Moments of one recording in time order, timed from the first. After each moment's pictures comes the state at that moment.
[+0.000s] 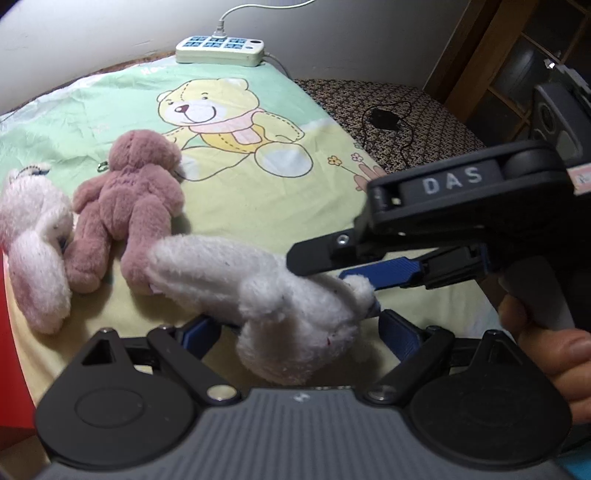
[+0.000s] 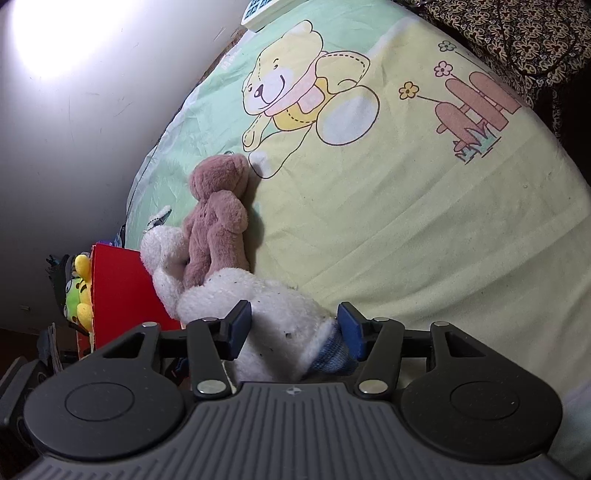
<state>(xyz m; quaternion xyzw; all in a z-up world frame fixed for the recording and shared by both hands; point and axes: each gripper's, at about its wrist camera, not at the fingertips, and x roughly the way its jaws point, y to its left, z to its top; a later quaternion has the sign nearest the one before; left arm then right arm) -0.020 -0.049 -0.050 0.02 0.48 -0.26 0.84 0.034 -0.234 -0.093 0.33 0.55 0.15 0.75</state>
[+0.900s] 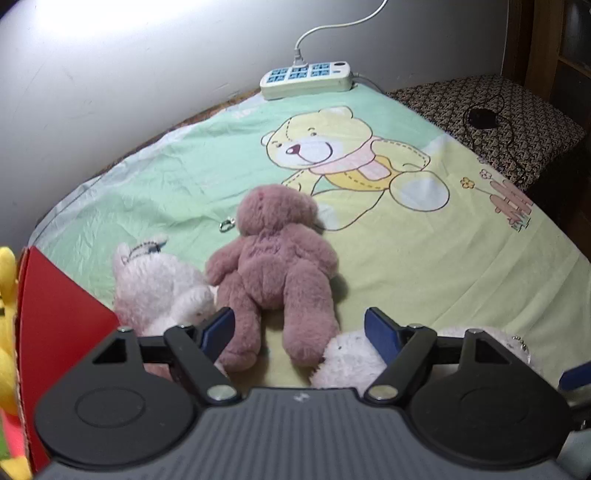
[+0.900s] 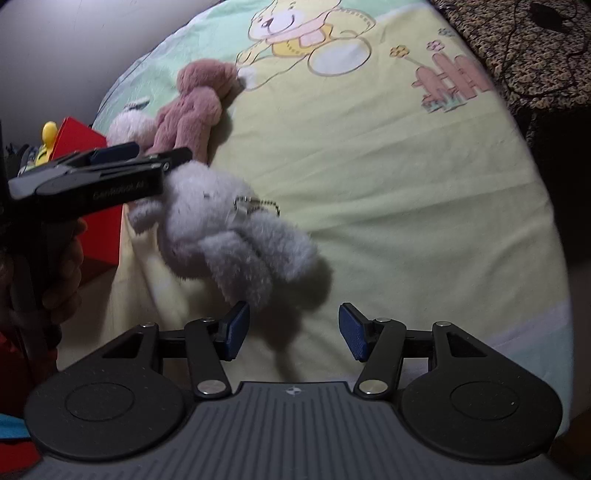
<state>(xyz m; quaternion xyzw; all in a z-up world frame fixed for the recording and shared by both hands) 0.037 -0.010 -0.051 0.14 0.44 -0.12 0.88 -0.023 -0.223 -0.099 0.15 0.60 0.18 0.76</state>
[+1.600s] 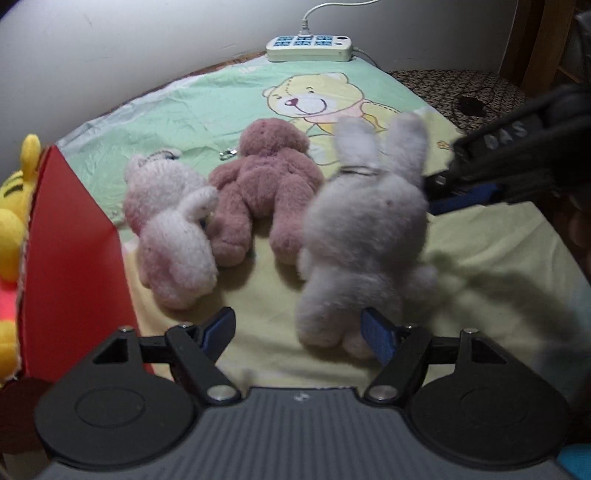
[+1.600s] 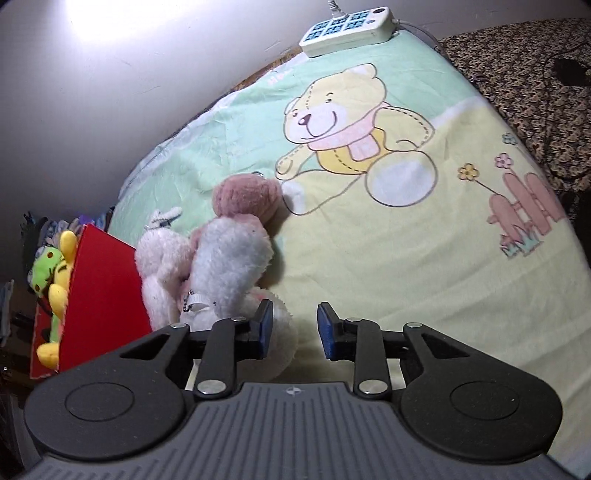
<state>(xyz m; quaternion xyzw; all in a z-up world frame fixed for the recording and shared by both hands) -0.025 0.016 -0.047 0.08 0.49 -0.16 0.85 0.058 -0.192 -0.073 0.22 0.49 0.17 0.82</state>
